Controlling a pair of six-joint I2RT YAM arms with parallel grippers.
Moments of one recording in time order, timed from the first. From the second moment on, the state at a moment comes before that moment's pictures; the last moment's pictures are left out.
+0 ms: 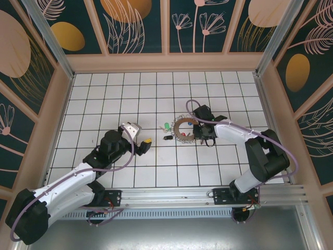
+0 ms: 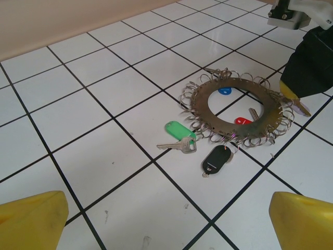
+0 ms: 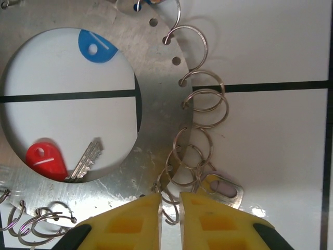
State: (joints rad) left arm -0.63 0.87 0.34 0.15 0.07 0.01; right arm 0.52 1.54 0.86 -0.51 0.08 0.50
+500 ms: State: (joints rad) left arm -0.63 0.87 0.34 0.15 0.07 0.01; right arm 0.56 1.40 0.83 -0.48 0.07 0.45
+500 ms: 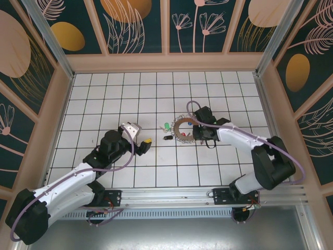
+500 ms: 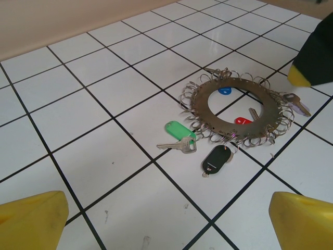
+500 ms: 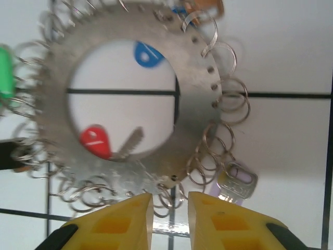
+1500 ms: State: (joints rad) left arm -0.63 0.87 0.34 0.15 0.07 0.01; right arm 0.54 1.63 0.96 -0.64 0.07 0.21
